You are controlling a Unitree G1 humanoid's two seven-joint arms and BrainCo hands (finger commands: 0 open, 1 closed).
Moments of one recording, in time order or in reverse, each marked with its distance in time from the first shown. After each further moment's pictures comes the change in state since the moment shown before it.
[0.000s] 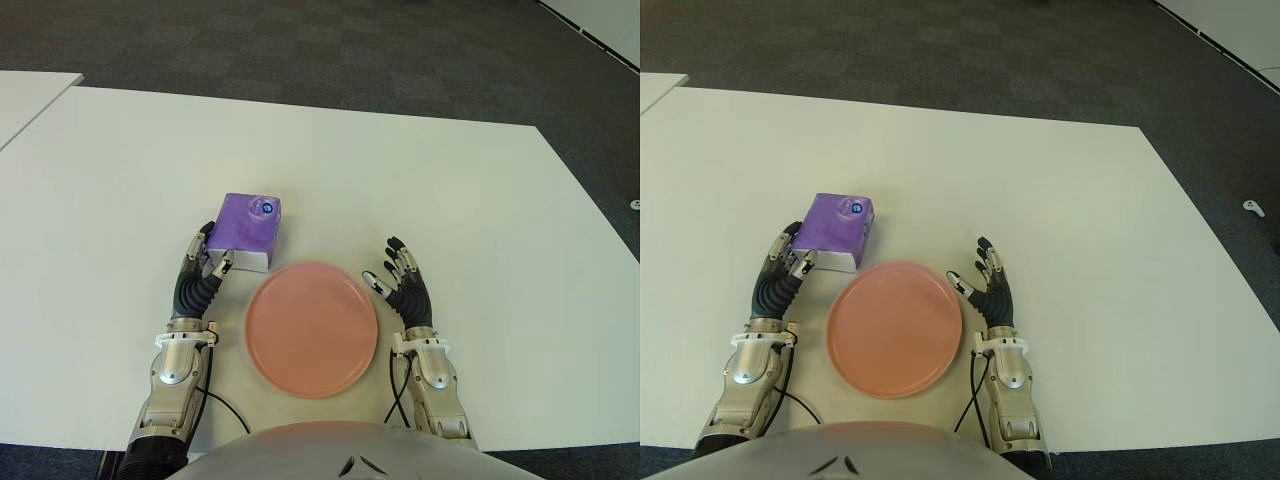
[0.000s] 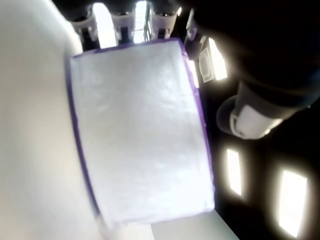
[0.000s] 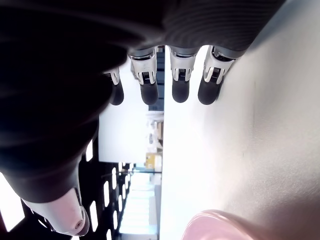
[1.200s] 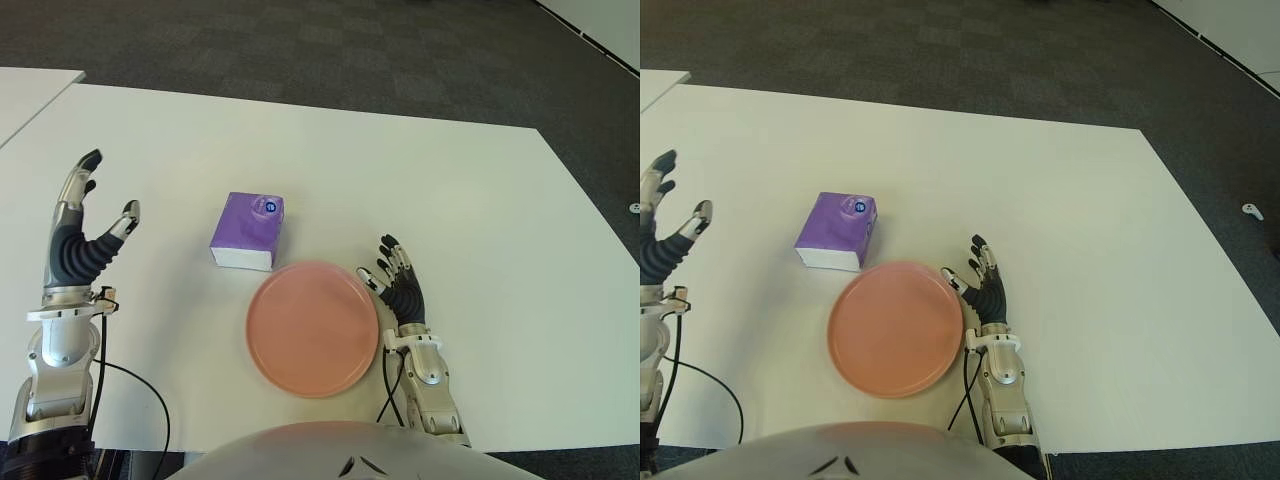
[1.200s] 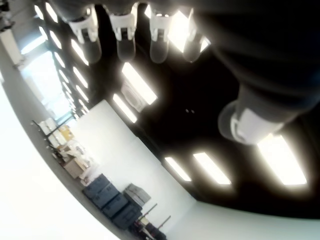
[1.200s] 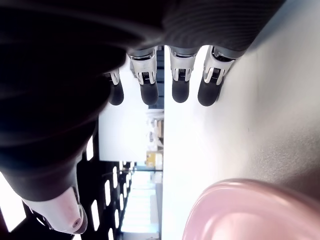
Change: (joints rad) left arm -0.069 0.318 0.285 -0.282 0.200 -0.039 0.055; right arm -0.034 0.015 0.018 0.036 -0.005 -0.007 -0.007
